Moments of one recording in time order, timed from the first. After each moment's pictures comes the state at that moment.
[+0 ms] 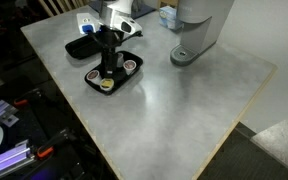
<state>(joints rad) 0.00 0.42 -0.10 -2.18 -0.01 2.11 0.30</state>
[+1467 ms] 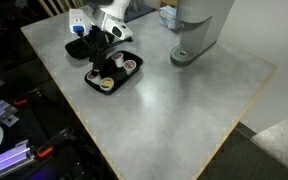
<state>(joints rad) 0.00 0.42 -0.07 -2.20 0.15 2.05 0.24</state>
